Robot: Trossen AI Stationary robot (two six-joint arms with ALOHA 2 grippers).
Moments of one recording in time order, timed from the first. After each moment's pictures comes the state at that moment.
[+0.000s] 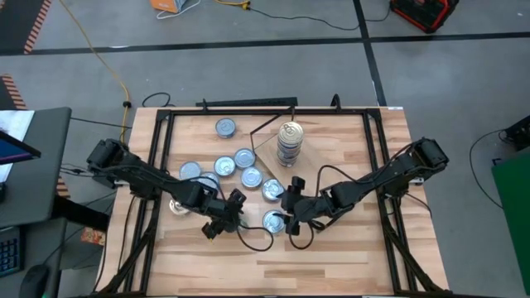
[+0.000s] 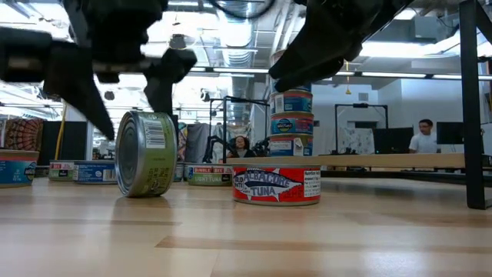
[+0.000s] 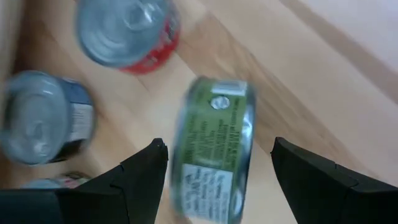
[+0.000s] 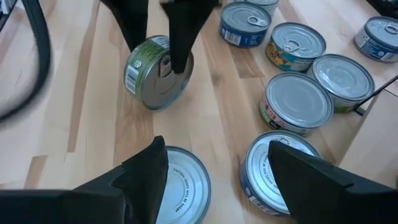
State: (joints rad) left arm -0.36 1.56 0.96 -0.43 -0.10 0.46; right arm 0.36 1.61 1.01 -0.09 0.45 0.29
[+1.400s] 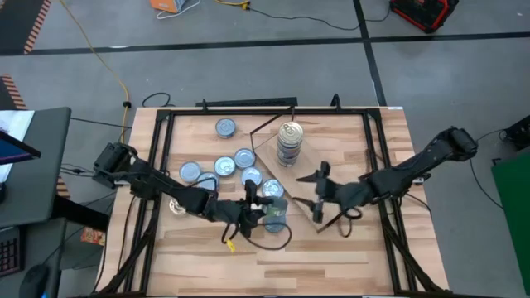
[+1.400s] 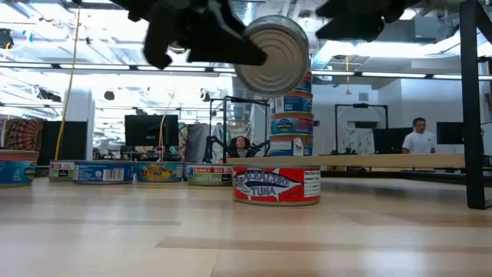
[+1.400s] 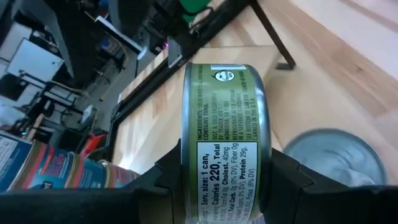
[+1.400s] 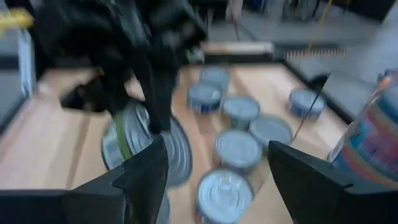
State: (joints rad) left arm -0.38 1.64 0.96 0.33 -0.56 0.56; right arm 0.42 1.18 0.73 0.09 0.63 0.16
